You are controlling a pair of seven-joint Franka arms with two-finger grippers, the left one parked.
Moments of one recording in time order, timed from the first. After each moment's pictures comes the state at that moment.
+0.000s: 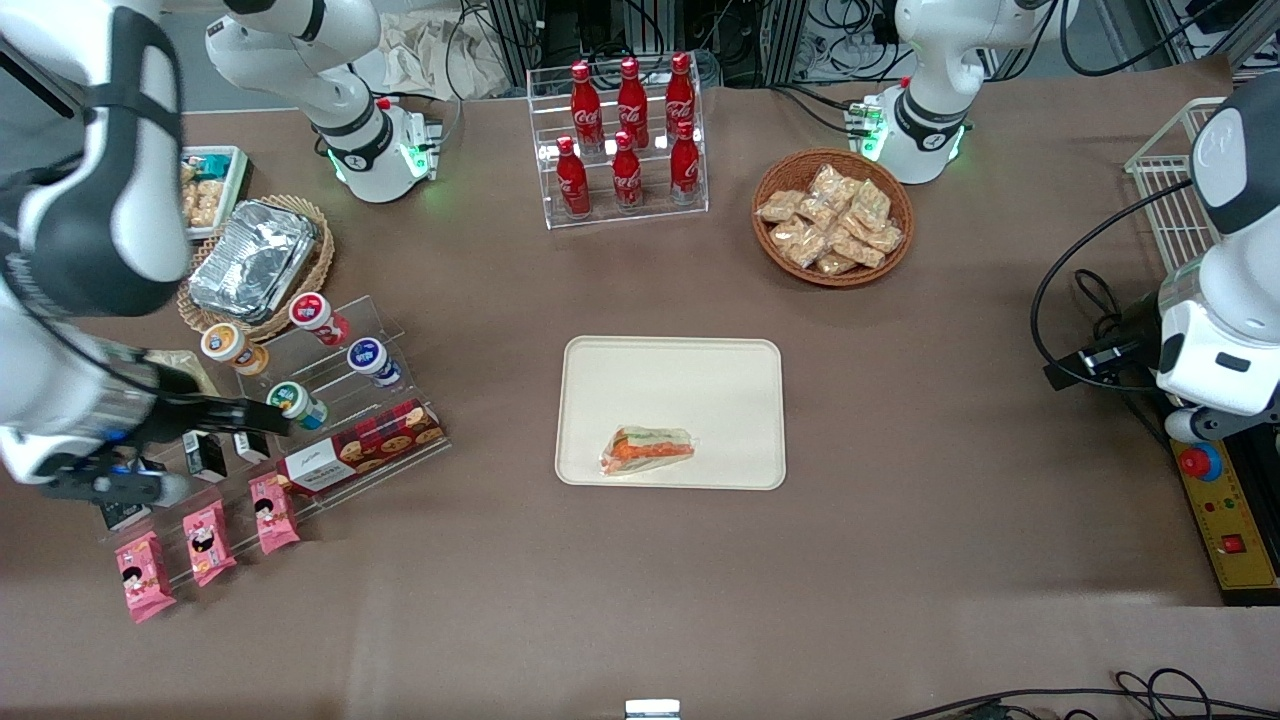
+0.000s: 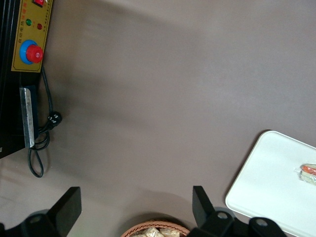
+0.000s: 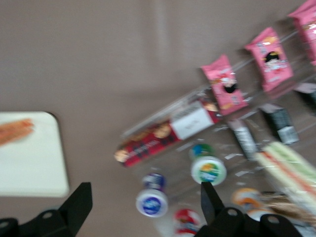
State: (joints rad) arm 0.32 0.36 -0.39 -1.34 0.22 1.55 0.00
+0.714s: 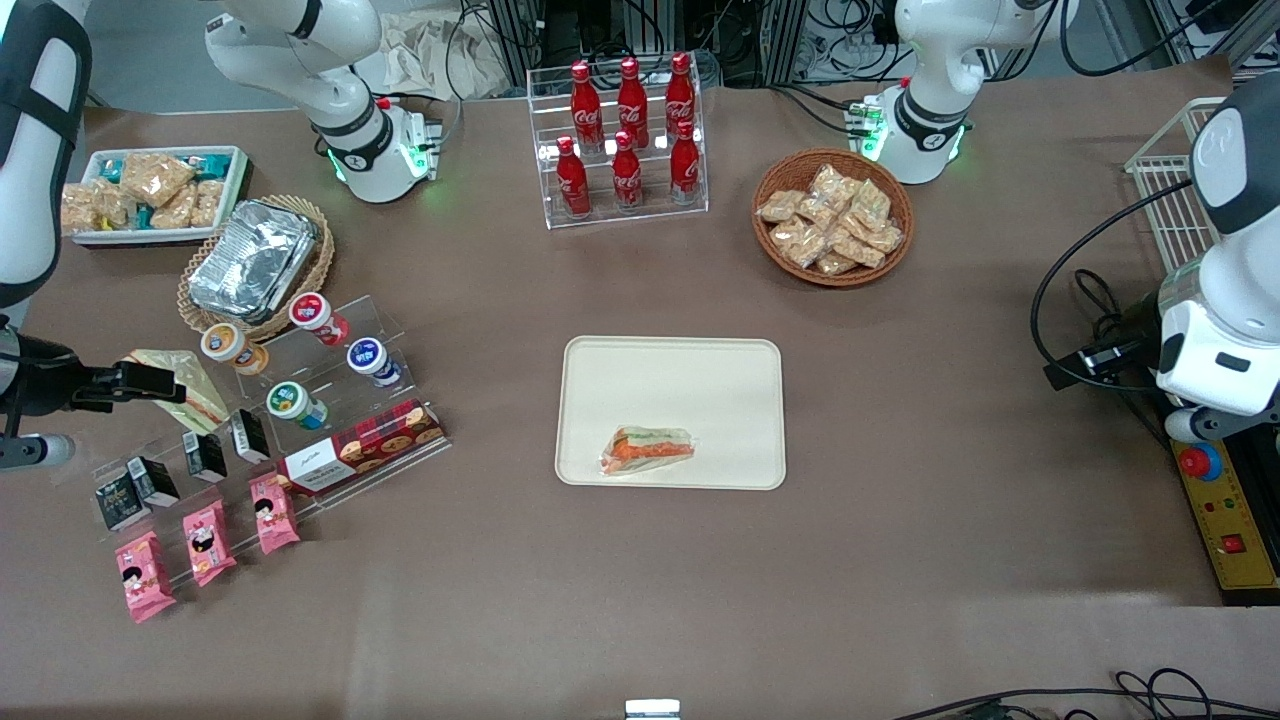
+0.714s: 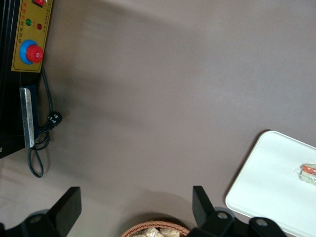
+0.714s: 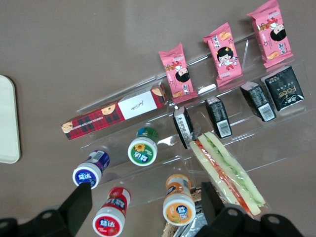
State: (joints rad) arm 0.28 0.29 -0.49 -1.43 0.19 1.53 -0.26
